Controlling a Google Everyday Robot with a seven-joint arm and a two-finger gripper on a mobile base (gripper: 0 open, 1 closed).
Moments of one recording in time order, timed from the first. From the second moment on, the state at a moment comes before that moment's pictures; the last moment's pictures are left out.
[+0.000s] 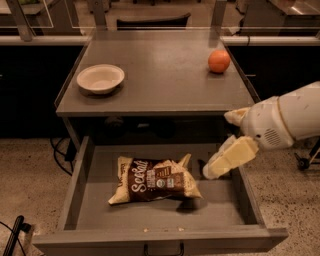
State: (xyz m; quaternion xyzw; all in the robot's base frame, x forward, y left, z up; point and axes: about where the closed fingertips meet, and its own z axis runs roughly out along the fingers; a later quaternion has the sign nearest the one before) arm 0.451 -0.129 0.861 -0.48 0.79 0.23 0.30
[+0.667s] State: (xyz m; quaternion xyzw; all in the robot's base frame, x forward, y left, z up) arm 0.419 -0.103 0.796 -0.52 0.79 0.15 0.30
